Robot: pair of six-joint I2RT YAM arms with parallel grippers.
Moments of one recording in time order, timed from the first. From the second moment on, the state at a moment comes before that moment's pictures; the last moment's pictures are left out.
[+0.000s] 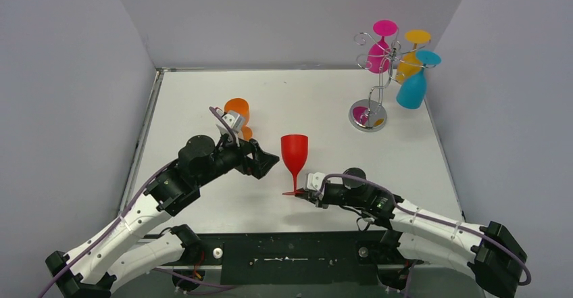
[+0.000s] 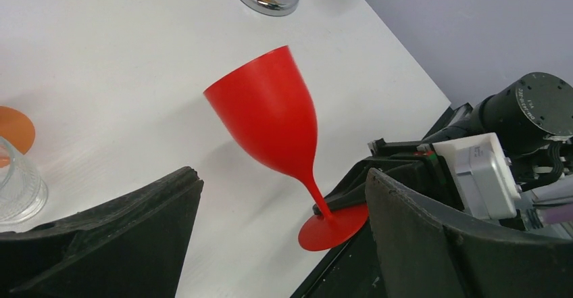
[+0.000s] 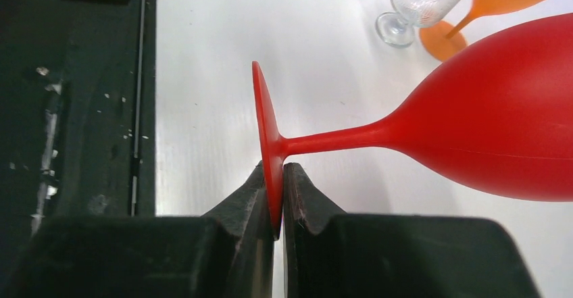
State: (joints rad) left arm -0.78 0.81 0.83 -0.24 0.07 -0.45; right arm 0.92 0.91 0.37 0.21 -0.45 -0.35
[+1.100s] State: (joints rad) left arm -0.58 1.16 1.05 -0.22 0.89 -0.43; right arm 0.92 0.74 0.28 0.25 -0.76 -0.65
